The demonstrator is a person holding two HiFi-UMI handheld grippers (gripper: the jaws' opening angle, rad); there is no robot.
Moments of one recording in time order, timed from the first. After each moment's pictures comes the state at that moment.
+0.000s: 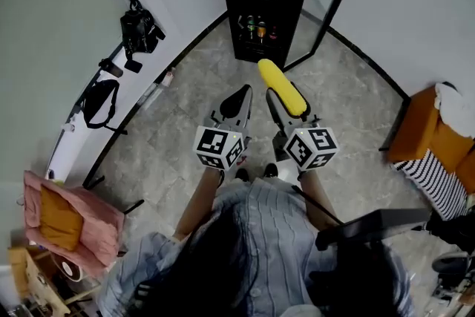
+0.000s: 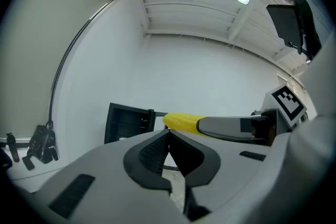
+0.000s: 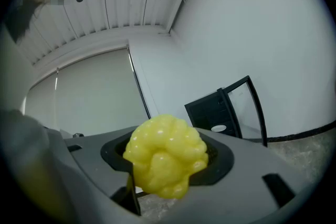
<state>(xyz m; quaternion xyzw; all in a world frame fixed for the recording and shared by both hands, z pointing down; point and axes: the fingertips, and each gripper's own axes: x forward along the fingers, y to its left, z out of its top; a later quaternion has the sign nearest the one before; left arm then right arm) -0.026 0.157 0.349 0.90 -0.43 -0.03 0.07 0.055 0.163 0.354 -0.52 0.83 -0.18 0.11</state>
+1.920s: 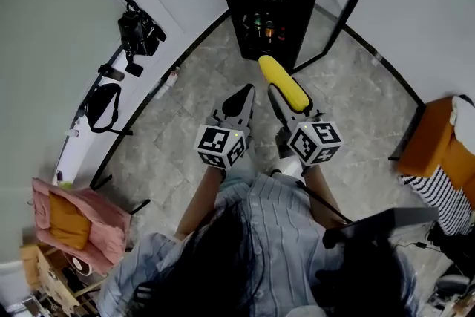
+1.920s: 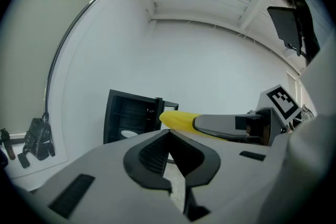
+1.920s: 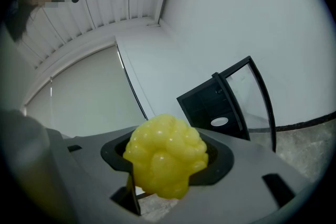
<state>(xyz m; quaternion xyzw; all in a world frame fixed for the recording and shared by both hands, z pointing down) 0.006 0.027 0.393 0.89 -0.45 0.01 0.11 0.084 0.024 0.399 -0.49 0.83 -0.24 0.11</state>
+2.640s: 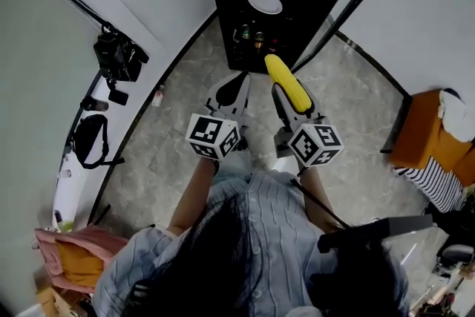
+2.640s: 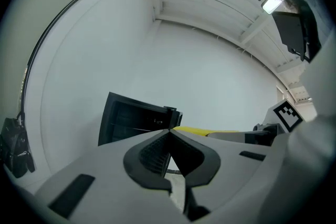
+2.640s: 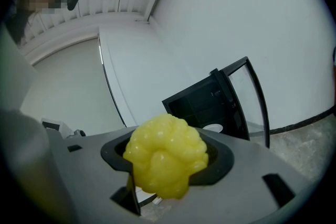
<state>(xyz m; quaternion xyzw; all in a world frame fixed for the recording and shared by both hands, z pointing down) -0.060 -0.146 0.377 0.92 -0.37 -0.02 0.13 0.036 -0.113 0.403 -0.58 0.77 -0.24 0.11</state>
